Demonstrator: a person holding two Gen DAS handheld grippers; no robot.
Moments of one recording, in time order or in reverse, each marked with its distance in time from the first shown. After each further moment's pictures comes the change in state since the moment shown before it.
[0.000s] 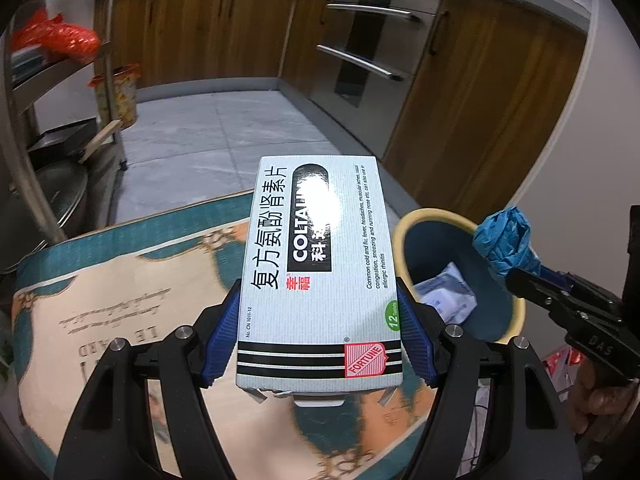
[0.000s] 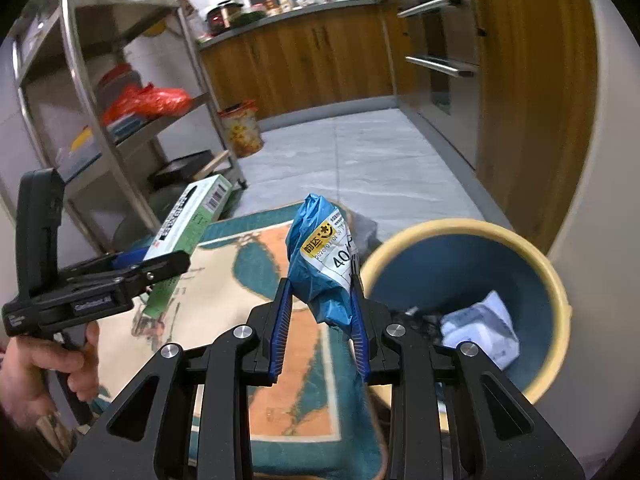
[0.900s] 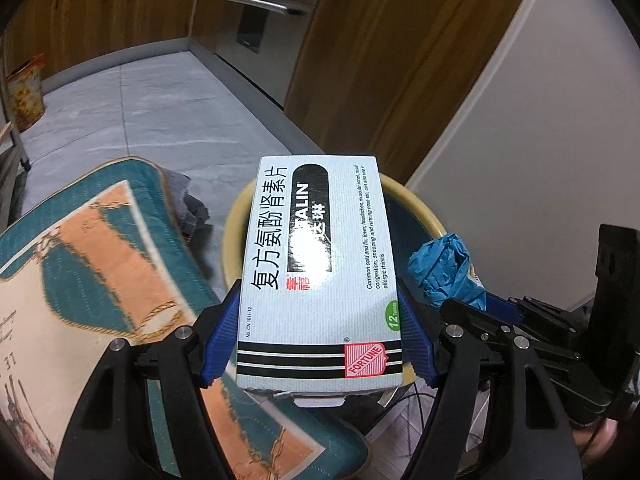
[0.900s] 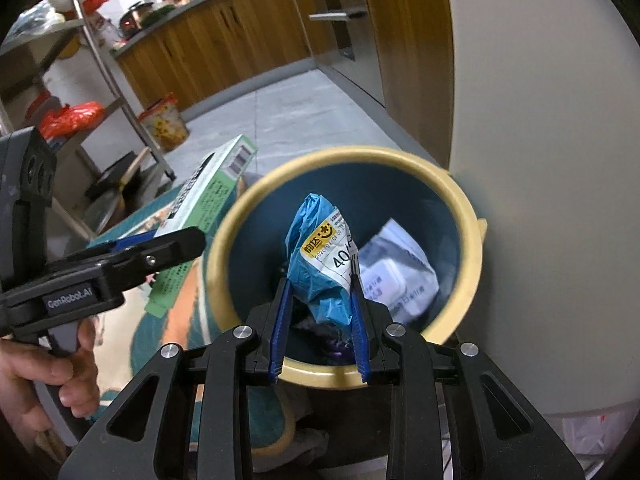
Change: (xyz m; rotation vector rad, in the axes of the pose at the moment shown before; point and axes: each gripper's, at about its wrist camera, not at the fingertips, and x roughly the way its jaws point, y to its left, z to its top) left arm 0.105 -0.129 -0.001 0.113 0.184 -0.212; right arm 0.005 -0.104 -0.042 0.201 0.131 -0.154
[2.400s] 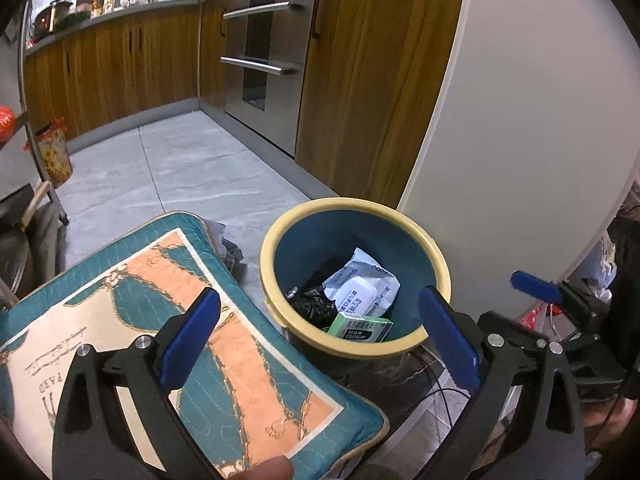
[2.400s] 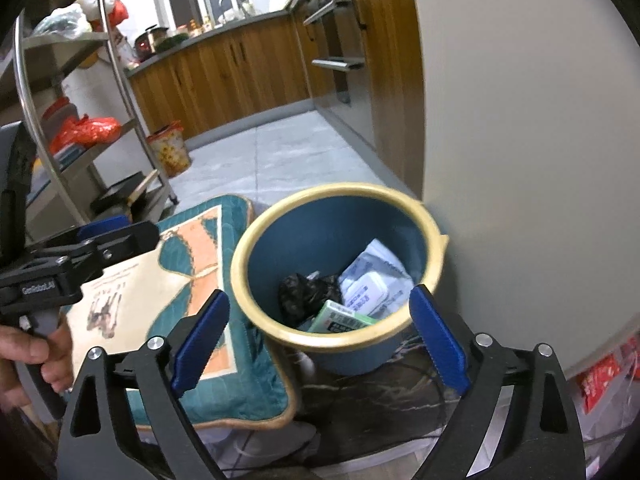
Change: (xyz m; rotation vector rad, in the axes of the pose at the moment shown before) left arm -0.104 -0.023 -0.026 0.121 -0.174 0.113; right arm -0.084 0.016 -0.034 -0.048 -0.196 -0.056
